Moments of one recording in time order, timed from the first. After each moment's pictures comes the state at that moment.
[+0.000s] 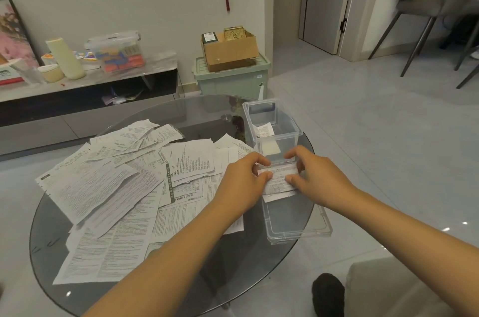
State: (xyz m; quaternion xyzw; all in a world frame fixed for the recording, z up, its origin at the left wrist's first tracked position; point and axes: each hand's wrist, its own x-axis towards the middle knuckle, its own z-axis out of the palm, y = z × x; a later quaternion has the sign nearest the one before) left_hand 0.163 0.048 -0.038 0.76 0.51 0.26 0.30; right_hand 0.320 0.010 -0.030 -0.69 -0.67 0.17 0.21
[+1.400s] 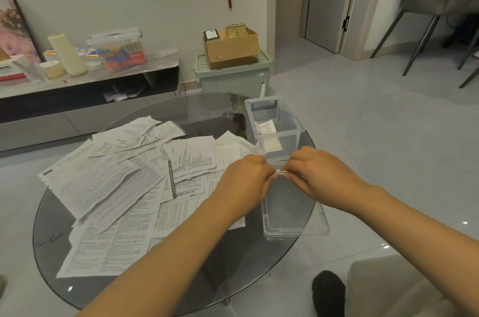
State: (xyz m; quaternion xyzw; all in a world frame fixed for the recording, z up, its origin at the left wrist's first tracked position) left_hand 0.155 0.046 -0.037 0.91 0.36 0.18 0.05; right_hand 0.337 0.015 -0.039 -0.53 -0.83 -0.08 0.16
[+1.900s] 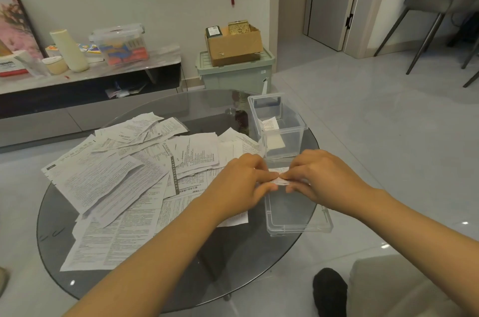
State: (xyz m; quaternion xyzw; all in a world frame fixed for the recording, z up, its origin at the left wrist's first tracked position) left_hand 0.136 0.051 -0.042 0.92 0.34 0.15 0.09; right_hand 0.330 0.008 -0.037 -0.51 -0.85 -0.05 0.13
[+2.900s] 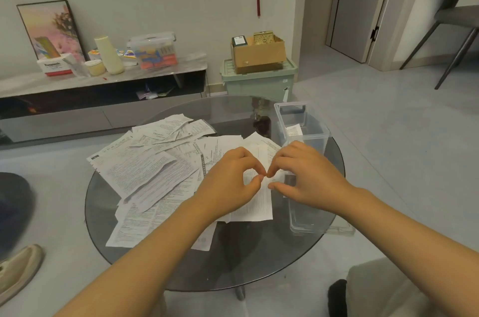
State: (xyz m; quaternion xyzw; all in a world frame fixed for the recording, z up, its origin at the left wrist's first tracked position) left_hand 0.085 0.025 -0.012 0.84 0.47 0.22 0.16; right_hand 0.268 0.007 -0.011 -0.51 -0.84 0.03 0.18
